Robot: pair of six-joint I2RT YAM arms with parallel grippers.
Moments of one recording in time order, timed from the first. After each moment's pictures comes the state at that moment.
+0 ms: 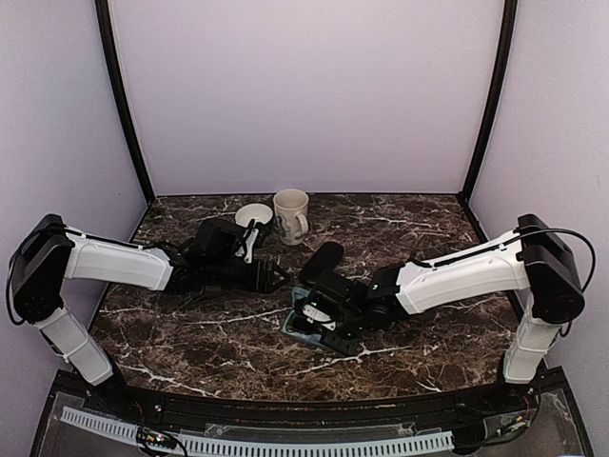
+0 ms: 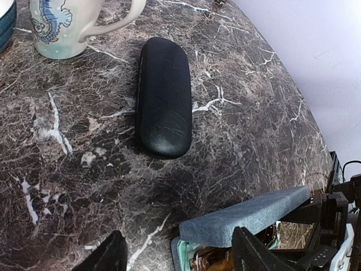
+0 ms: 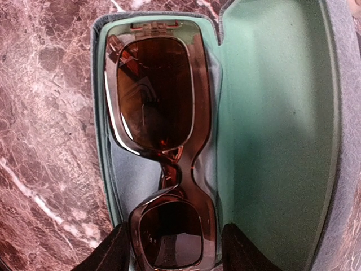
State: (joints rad) left arm -0.74 1.60 0.83 0.13 0.21 -0.49; right arm 1.19 1.79 1.12 -0.55 0.24 -0.02
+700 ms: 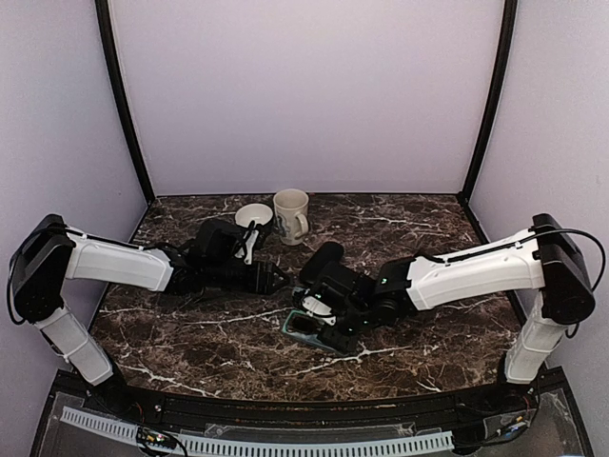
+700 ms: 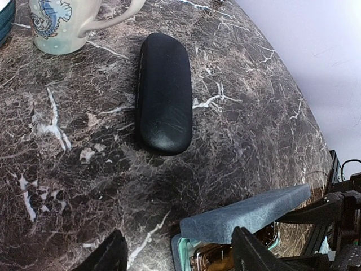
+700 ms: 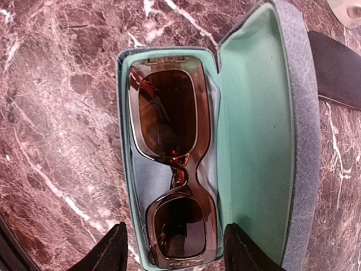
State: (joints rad) left arm -0.74 1.60 0.83 0.13 0.22 -0.50; right arm 1.19 1.73 1.12 -0.54 0.20 0.01
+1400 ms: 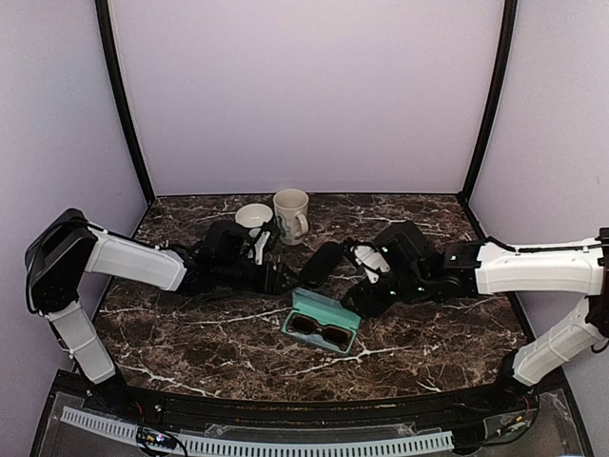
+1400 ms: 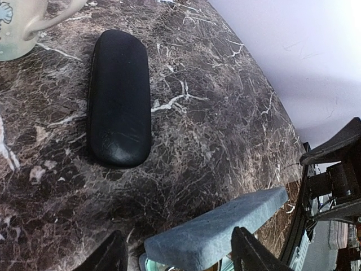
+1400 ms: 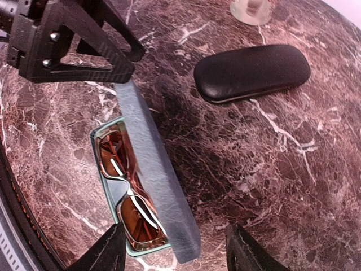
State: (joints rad) left arm -0.74 1.70 0.85 0.27 0.36 -0.52; right arm 0.98 1.38 0.91 -0.35 0.04 0.19
